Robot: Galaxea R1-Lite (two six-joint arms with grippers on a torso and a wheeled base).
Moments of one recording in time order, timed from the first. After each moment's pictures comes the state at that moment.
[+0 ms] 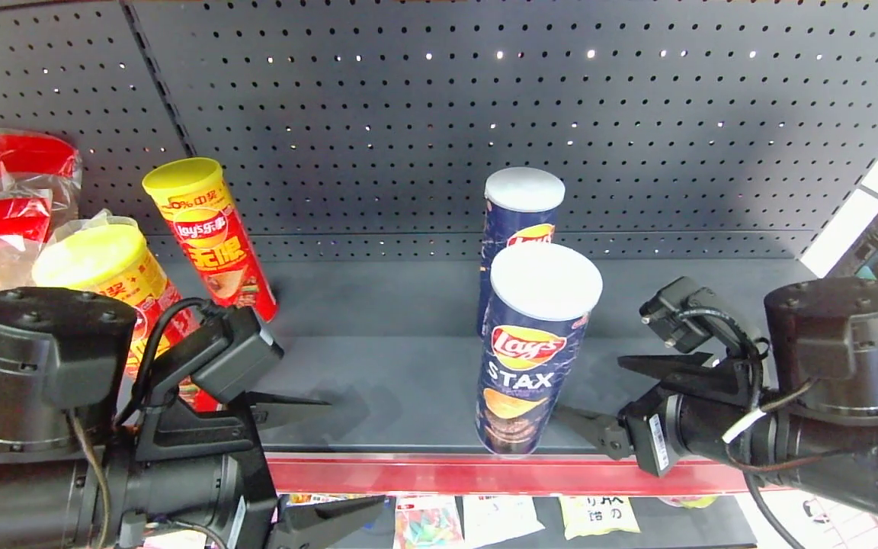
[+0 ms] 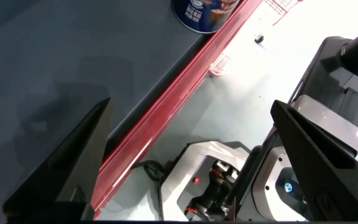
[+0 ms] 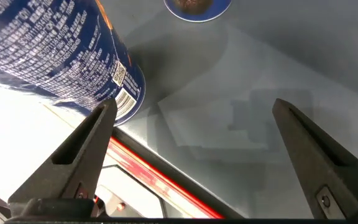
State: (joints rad) left arm -0.62 1.36 -0.56 -0.25 -0.38 0.05; right arm 0.67 1.49 -0.59 -0.39 -0.10 0.00
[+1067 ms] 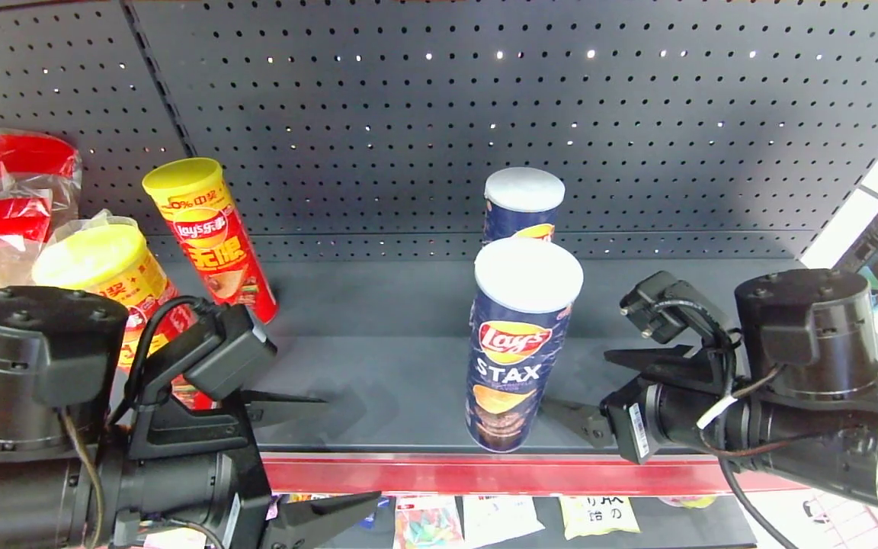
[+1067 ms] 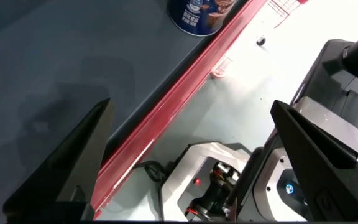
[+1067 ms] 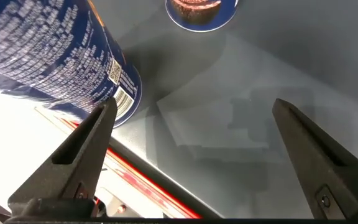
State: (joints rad) left arm -0.60 1.35 -0.56 -0.25 -0.38 0.05; right arm 0.67 1.54 -0.63 -0.39 -0.09 0.00
